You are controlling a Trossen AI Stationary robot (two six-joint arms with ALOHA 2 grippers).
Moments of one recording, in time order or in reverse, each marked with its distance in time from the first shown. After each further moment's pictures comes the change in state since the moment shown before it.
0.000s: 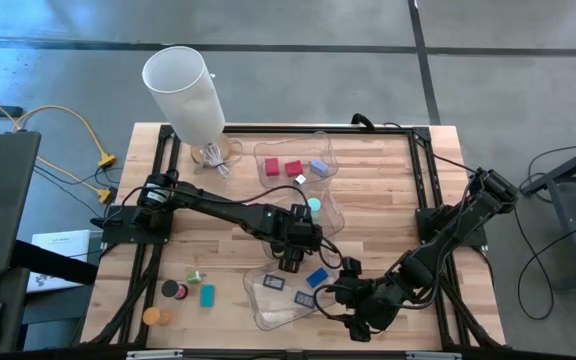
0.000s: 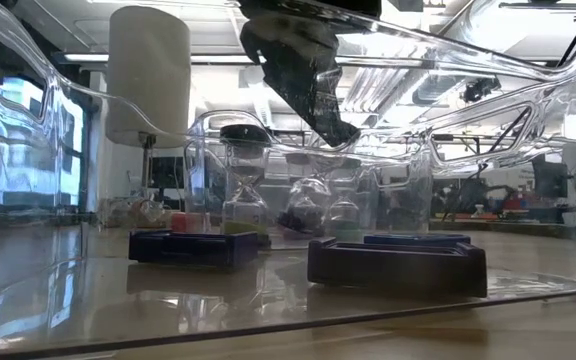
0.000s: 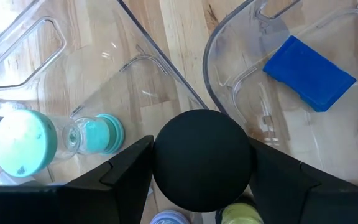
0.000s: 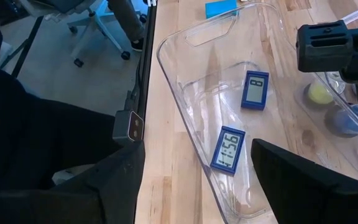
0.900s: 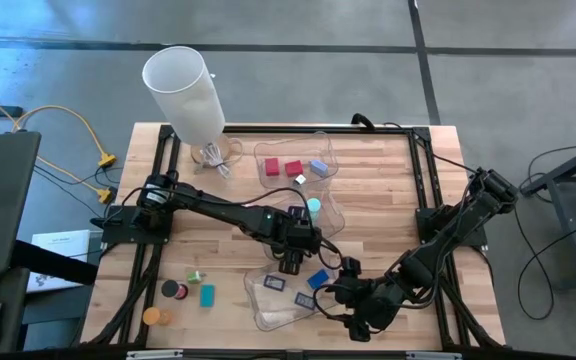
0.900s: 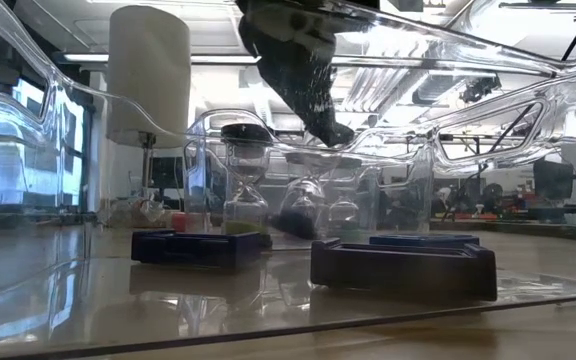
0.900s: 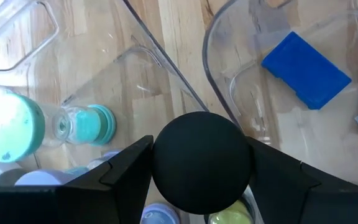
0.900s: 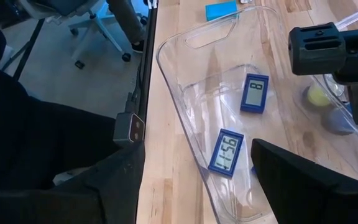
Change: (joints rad) left arm -0.013 0.000 0.000 -0.017 0.000 -0.076; right arm 0.000 0.000 0.000 0.007 0.000 0.000
